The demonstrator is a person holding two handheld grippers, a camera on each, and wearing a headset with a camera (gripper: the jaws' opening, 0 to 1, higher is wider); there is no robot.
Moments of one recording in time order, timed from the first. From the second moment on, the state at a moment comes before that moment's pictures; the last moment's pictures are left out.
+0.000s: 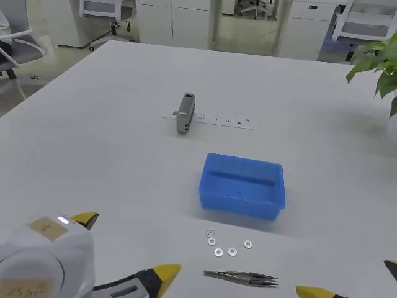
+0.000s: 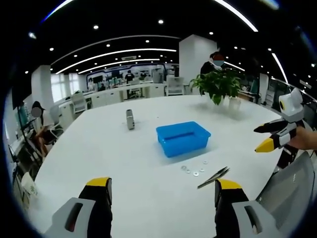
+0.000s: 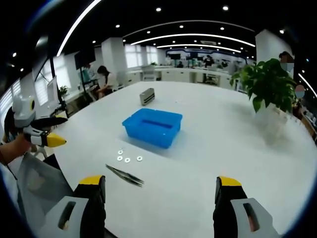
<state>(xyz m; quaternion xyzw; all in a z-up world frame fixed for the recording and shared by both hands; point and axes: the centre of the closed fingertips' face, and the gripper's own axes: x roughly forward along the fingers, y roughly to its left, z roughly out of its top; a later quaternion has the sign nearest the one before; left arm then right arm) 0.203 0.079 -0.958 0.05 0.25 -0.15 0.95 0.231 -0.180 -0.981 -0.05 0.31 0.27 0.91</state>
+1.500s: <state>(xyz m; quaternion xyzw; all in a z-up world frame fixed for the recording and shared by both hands) 0.221 -0.028 -1.045 0.28 0.34 -0.51 0.74 0.219 -0.178 -0.995 -0.08 0.33 0.27 0.90</state>
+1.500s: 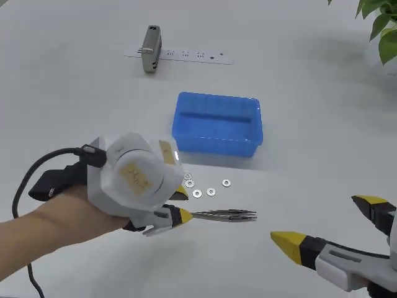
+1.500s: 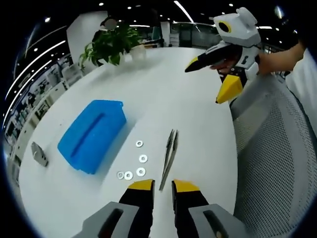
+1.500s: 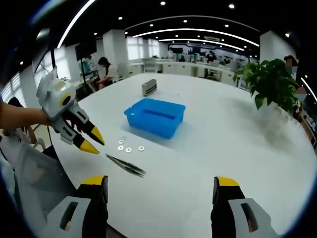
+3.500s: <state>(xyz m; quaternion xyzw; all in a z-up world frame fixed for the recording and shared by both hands) 0.190 -0.054 -0.976 0.28 0.28 -0.56 0.73 0.189 -0.049 -1.007 -0.23 0.29 0.55 0.75</state>
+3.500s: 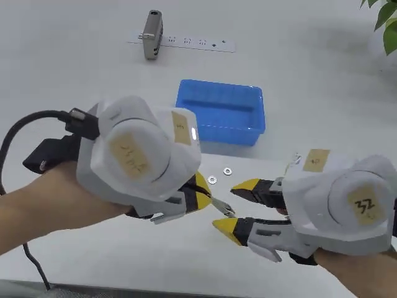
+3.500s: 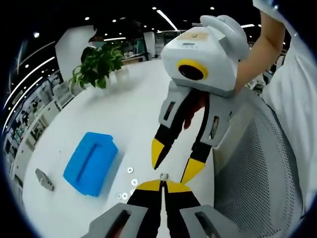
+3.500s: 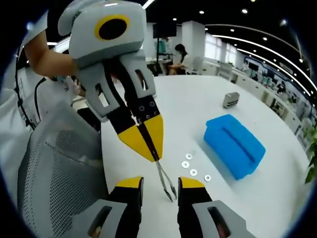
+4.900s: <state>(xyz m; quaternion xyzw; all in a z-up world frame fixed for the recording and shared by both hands) 0.181 0.021 -0.941 0.08 0.25 -0.33 0.91 0.212 -0.019 -0.985 -0.22 0.26 0.58 0.74</state>
